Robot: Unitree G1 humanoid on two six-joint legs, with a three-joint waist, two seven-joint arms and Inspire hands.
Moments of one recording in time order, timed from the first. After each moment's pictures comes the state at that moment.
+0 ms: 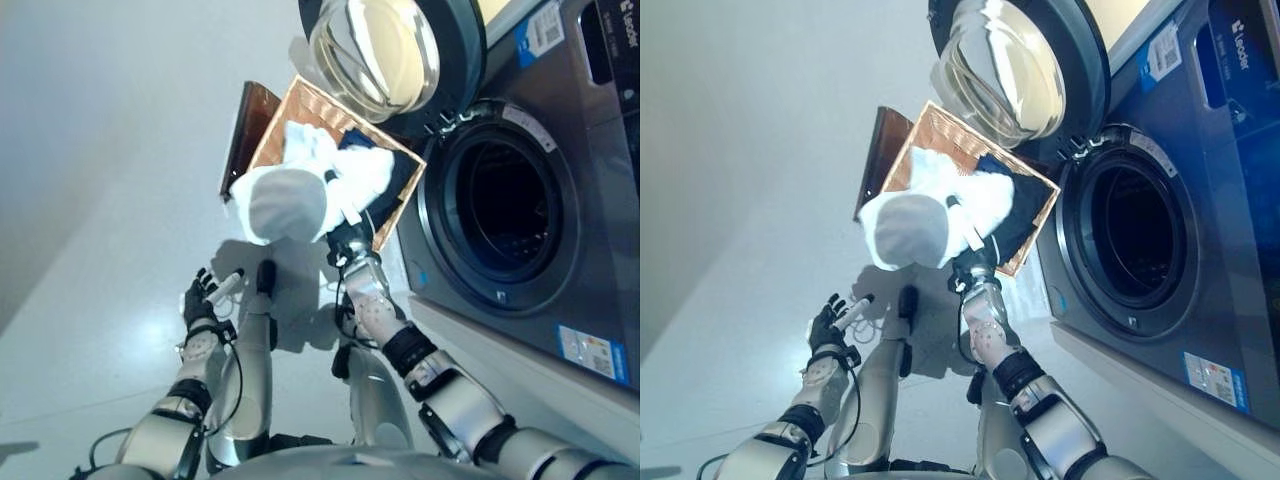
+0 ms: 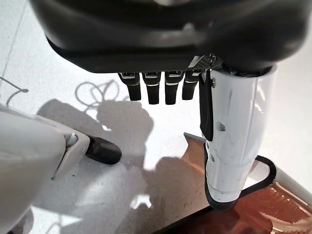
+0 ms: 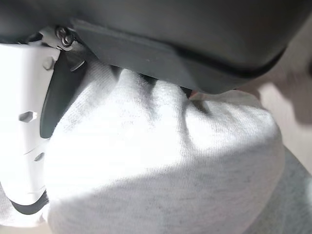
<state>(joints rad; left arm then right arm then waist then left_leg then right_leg) -0.28 0.16 -0.14 1.07 -0.60 -0.31 0.30 -0.50 0.02 0.40 0.61 1.30 -0.38 -0.17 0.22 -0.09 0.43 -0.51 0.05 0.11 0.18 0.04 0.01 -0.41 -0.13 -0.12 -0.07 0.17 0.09</state>
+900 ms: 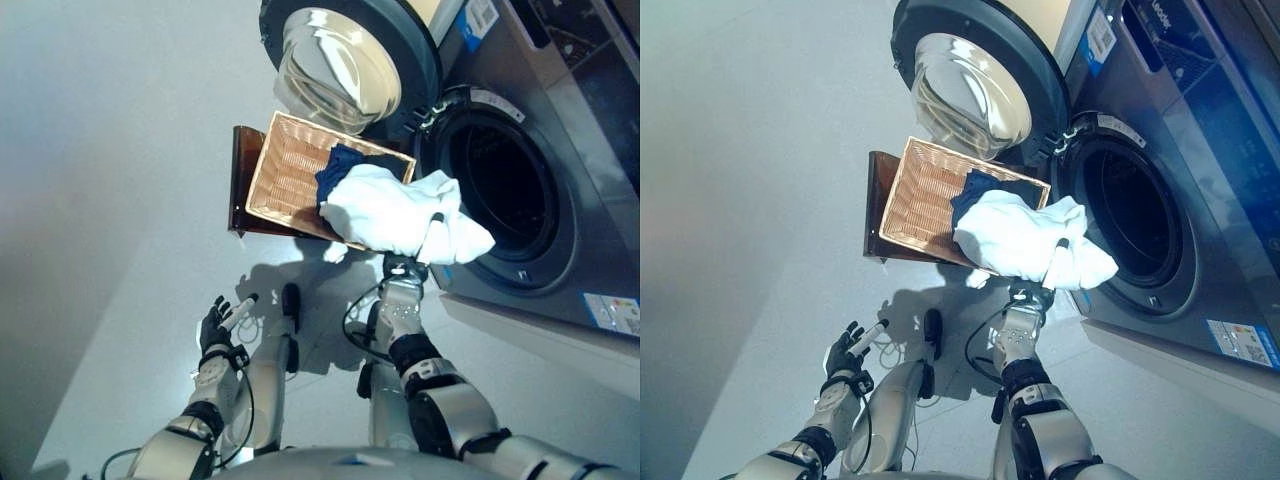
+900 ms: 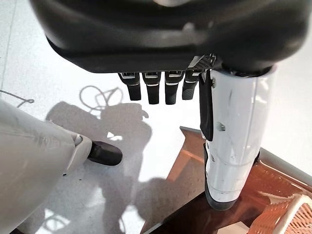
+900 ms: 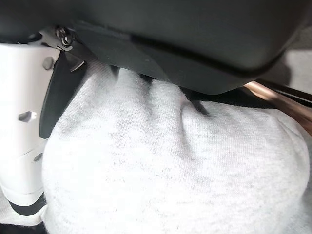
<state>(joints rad) -0.24 0.11 -0.18 1.15 -0.68 -0.33 0.24 -0.52 0.05 -0.03 0.82 1.62 -0.57 -0.09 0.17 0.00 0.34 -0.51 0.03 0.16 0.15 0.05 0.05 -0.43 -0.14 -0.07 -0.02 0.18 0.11</state>
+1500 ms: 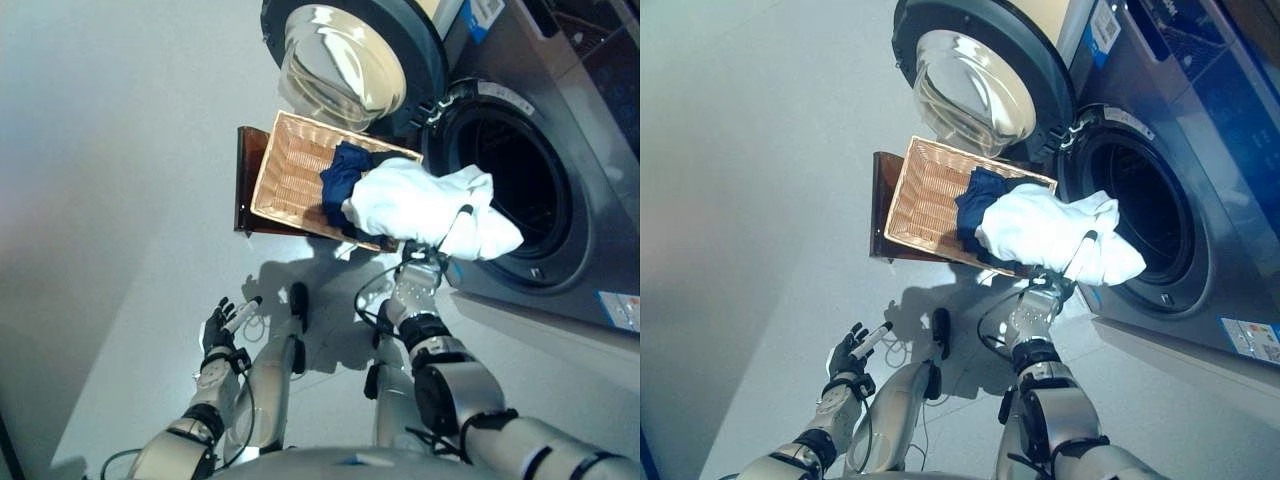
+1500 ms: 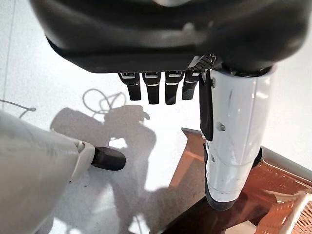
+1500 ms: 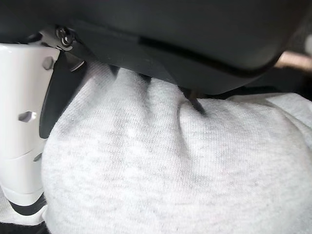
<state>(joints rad) -0.23 0.11 -0.22 1.15 -0.68 -0.34 0.20 -0.73 -0.03 -0.18 0.93 1.66 -0.61 -0.12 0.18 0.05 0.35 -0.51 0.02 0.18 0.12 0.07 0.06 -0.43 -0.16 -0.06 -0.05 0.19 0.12</state>
